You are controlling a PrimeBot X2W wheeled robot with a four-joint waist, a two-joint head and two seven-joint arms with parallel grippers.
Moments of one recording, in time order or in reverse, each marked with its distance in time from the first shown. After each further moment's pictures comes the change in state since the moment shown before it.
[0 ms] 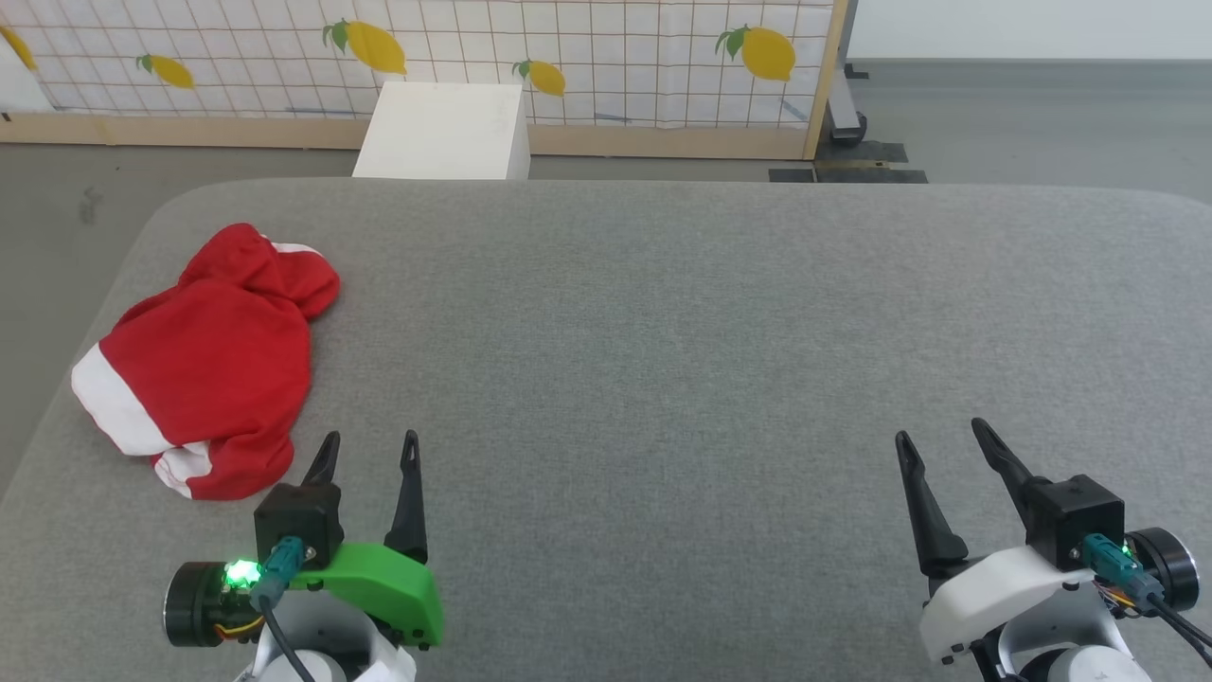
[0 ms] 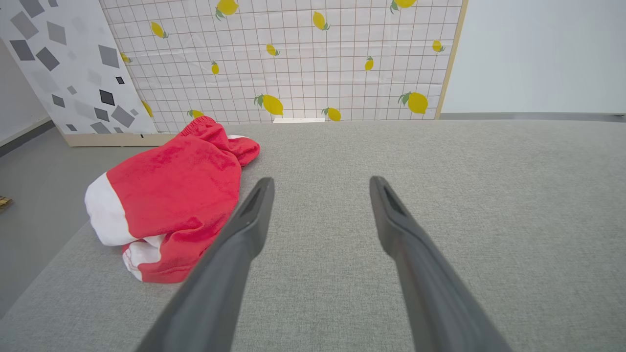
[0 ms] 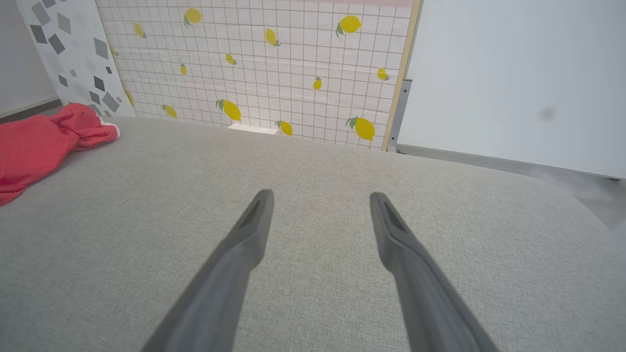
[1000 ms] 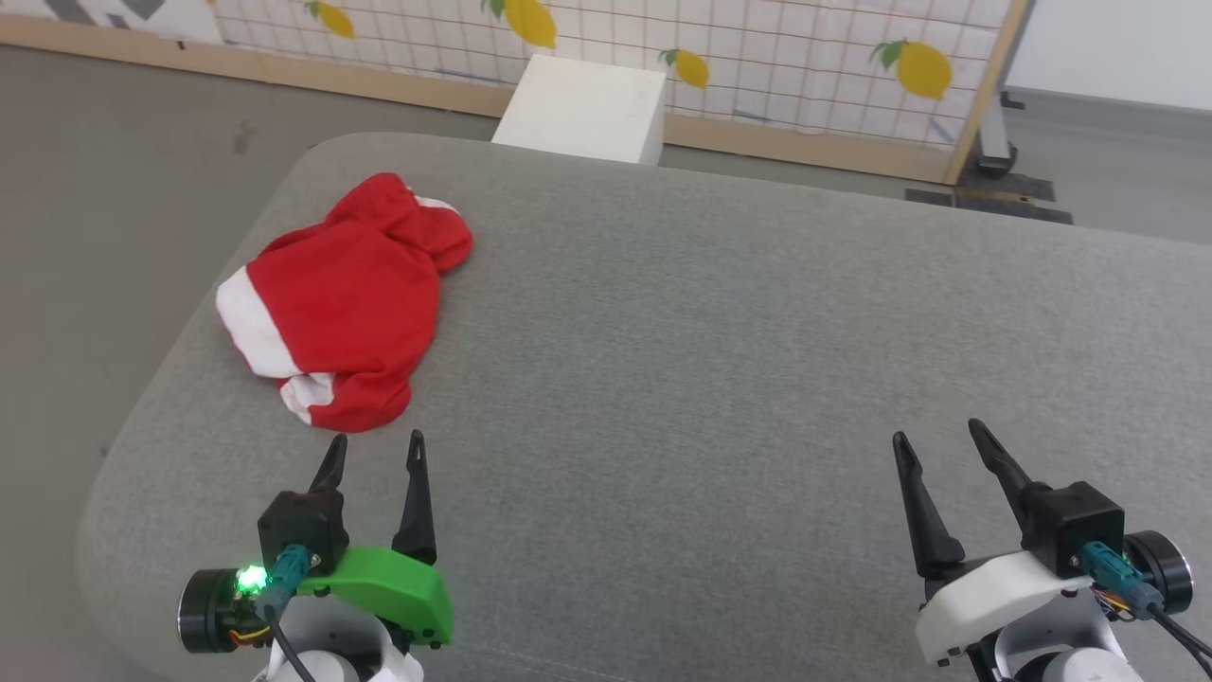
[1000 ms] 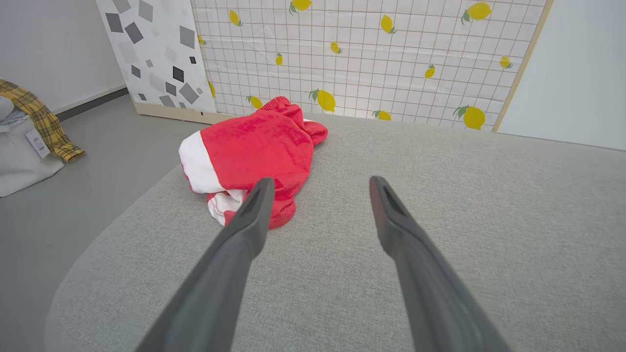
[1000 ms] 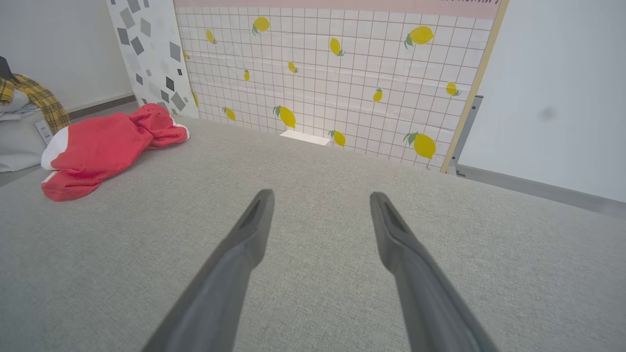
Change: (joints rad) left arm -0.011 0.004 -0.035 0.046 -0.059 0.042 -0.062; right arm -0.001 0.000 0.005 0.022 0.011 0.000 -0.047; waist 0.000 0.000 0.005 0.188
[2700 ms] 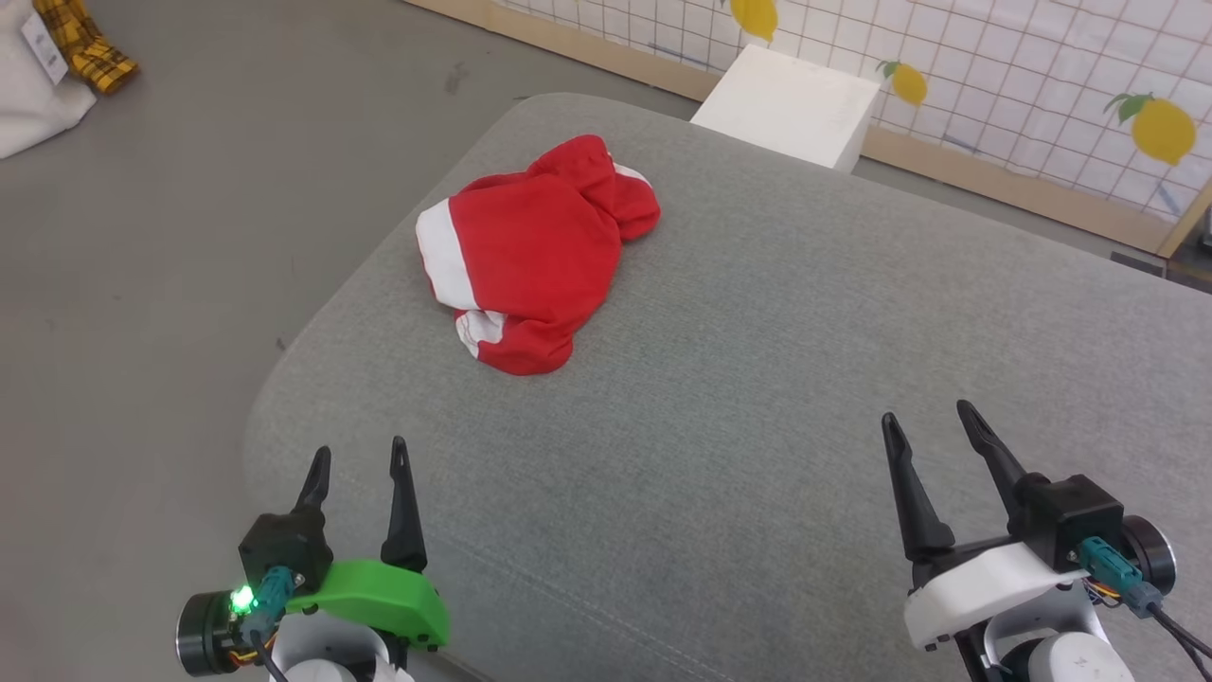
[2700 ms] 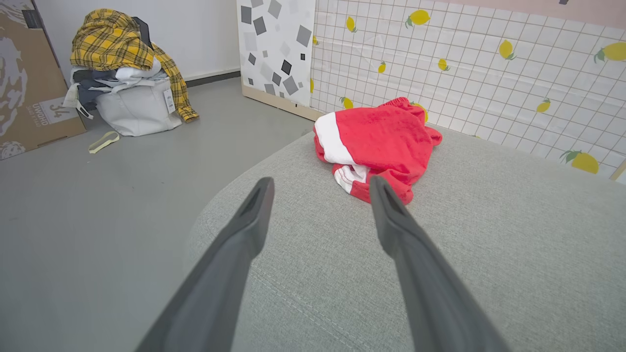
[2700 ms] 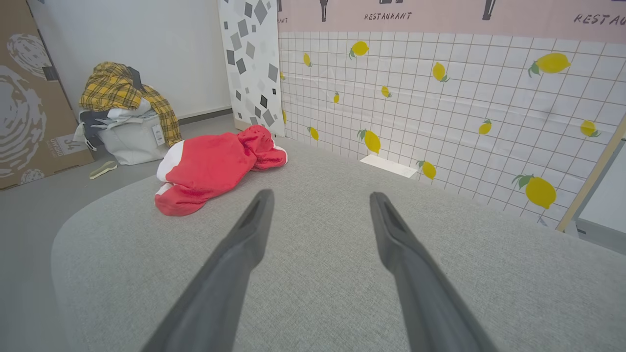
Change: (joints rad) left arm 0.000 0.008 -0.012 0.058 -0.085 0.055 -0.104; right arm -0.038 0.001 0.022 0.045 0.034 0.000 -0.080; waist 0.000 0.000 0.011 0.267
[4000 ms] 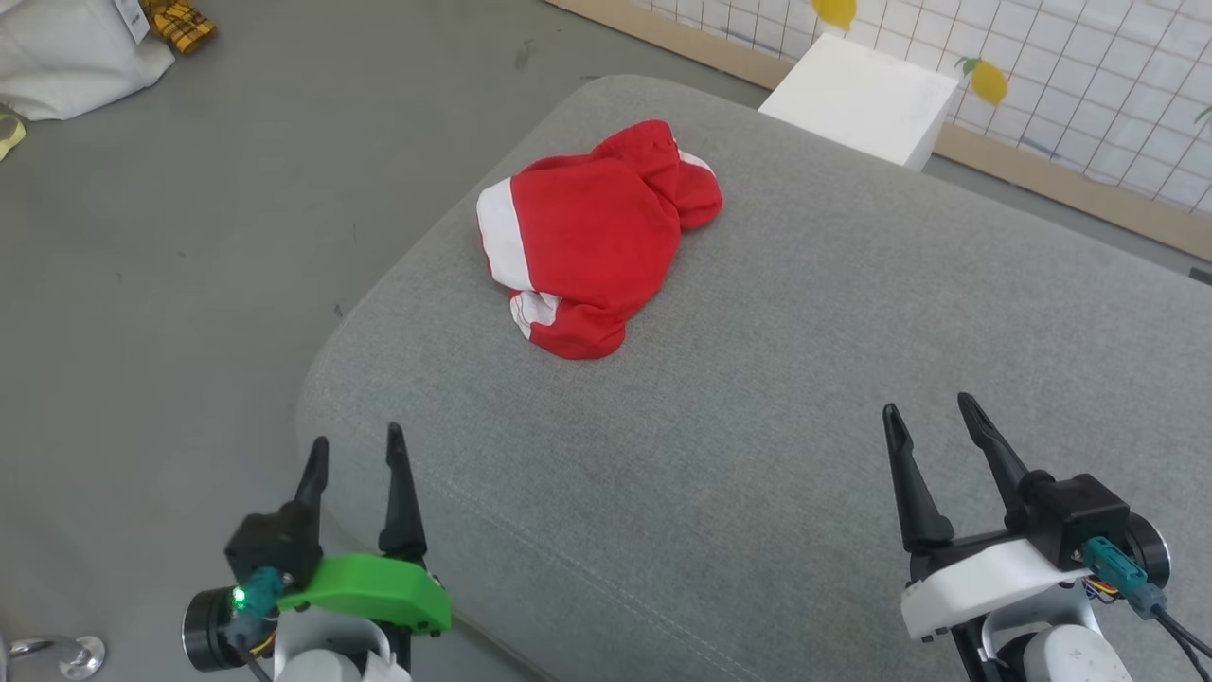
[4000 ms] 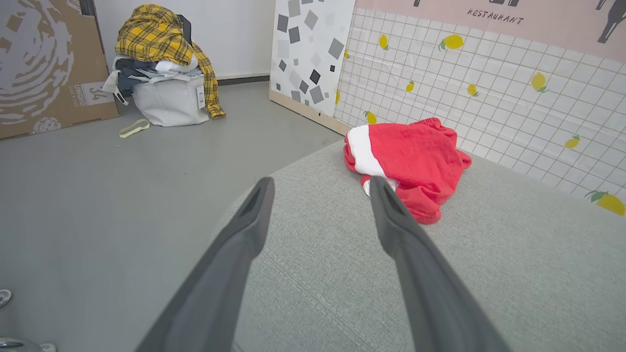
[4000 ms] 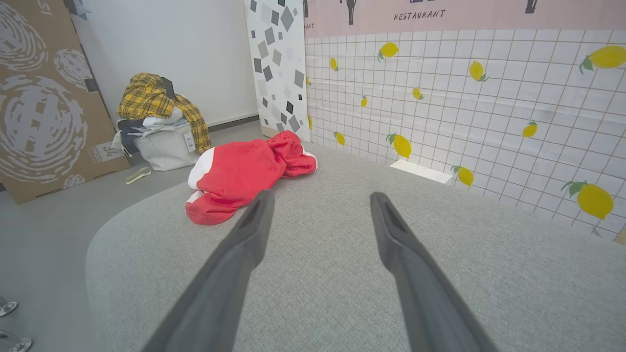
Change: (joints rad) left arm -0.022 0.000 -0.015 0.025 -0.081 0.009 -0.067; right arm -0.021 0.001 0.003 0.040 0.029 0.000 -0.056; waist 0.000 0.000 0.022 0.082
